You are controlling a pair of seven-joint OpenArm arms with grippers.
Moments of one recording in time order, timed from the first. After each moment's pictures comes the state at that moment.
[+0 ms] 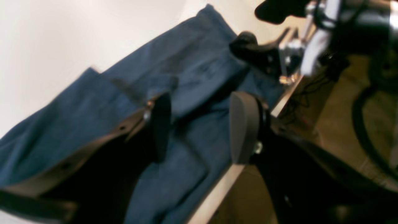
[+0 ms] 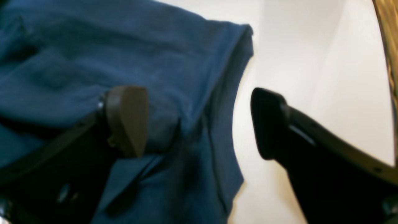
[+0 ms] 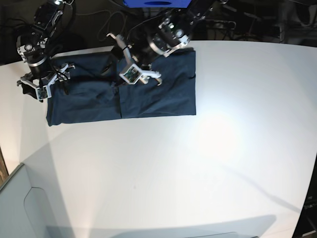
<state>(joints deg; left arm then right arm) 18.0 -7.7 38.4 110.4 -7.8 -8.4 28.1 -17.5 0.7 37.2 99.7 -11.7 43.9 -20.8</state>
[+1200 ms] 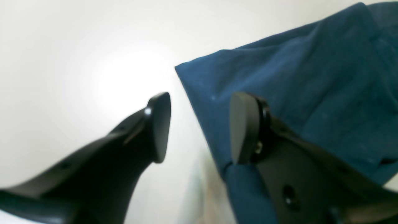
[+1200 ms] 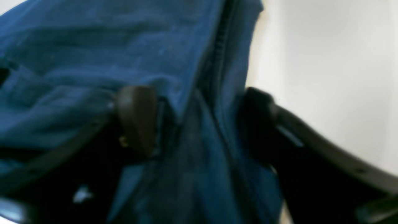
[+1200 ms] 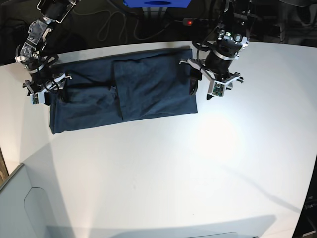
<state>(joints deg) 27.1 -10.1 3.3 112.7 -7.6 -8.8 28.3 -9.5 4.8 40.2 75.5 -4.3 46.5 -15.4</state>
